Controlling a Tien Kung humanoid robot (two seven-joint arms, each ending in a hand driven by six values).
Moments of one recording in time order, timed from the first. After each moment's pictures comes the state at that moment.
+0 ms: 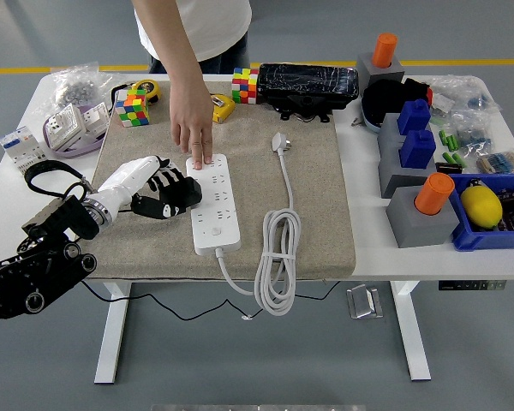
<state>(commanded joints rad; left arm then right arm) -0.62 0.35 -0.59 -0.92 1.52 0.26 -0.09 0.01 -0.30 1.14 0.38 -0.79 -0.03 -0.07</state>
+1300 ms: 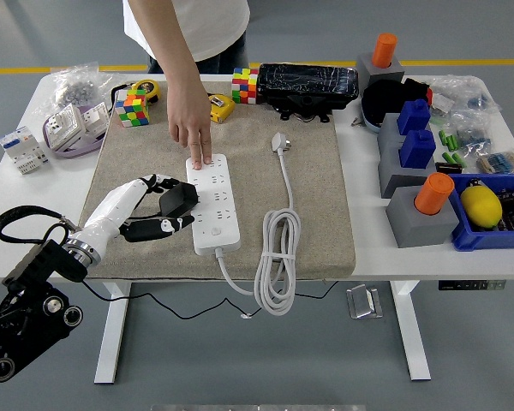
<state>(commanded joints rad) -0.33 0.44 -0.75 -1.31 1.62 0.35 0.04 0.00 -0.30 1.16 0.39 -0.81 -0.04 -0.06</state>
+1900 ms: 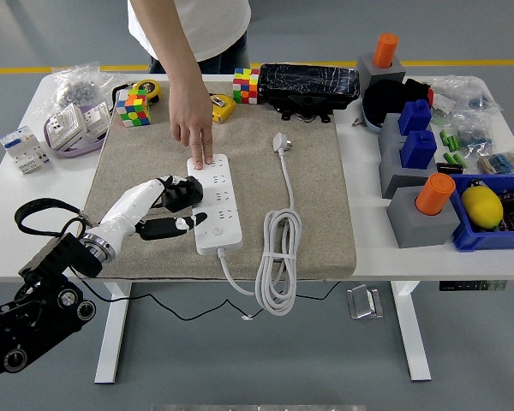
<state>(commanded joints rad) -0.41 0.41 -0.69 -1.30 1.59 0.33 0.06 0.00 -0.29 1.16 0.39 -0.81 -0.04 -0.06</state>
